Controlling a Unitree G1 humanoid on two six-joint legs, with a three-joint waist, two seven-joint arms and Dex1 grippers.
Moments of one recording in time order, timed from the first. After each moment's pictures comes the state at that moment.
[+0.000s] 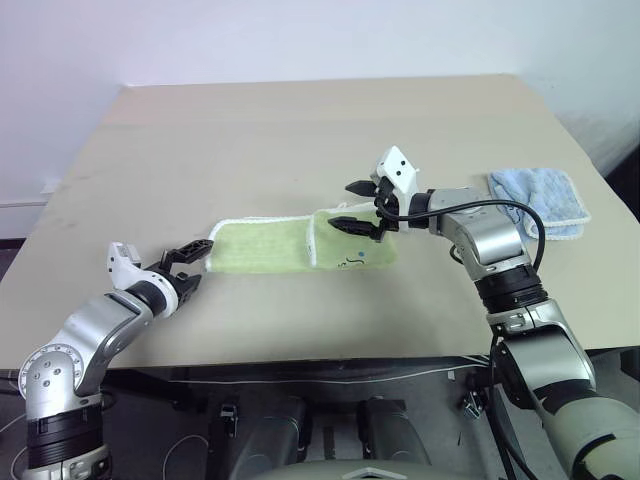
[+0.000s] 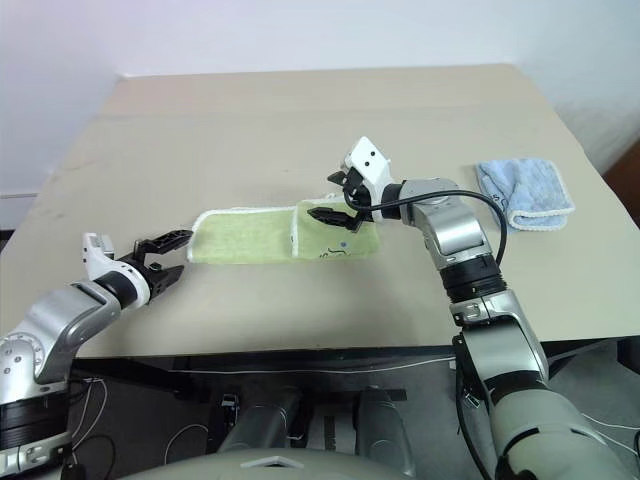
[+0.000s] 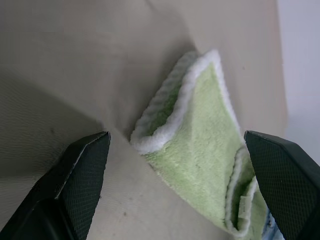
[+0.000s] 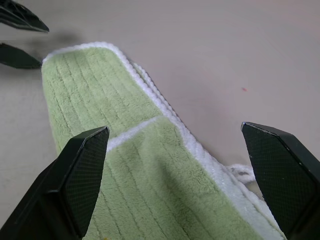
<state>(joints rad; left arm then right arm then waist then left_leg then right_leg) -0.10 0.51 0.40 -0.15 -1.96 0.76 0.69 -0.82 -0.43 0.18 0.32 0.21 0.45 0.95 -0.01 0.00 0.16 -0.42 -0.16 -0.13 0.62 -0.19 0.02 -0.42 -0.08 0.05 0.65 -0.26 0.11</state>
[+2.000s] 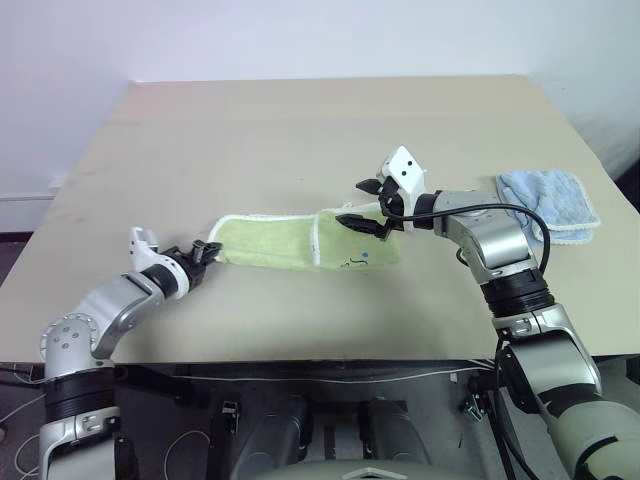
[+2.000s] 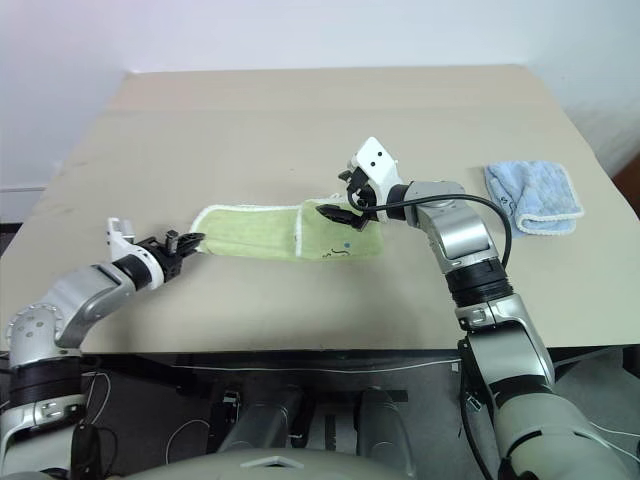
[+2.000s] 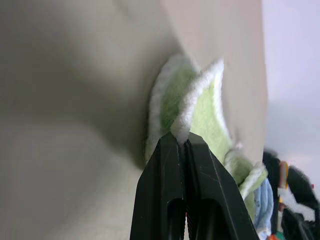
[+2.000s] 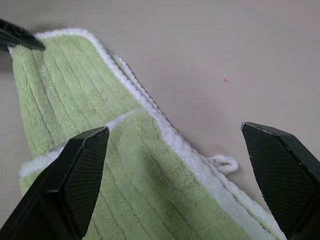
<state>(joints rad) -0.27 0.54 0.41 0.11 -1.85 0.90 0.46 -0.80 -0.45 0.17 0.28 0.20 0.47 0.87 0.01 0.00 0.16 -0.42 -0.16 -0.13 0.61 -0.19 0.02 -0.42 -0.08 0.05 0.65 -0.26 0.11</state>
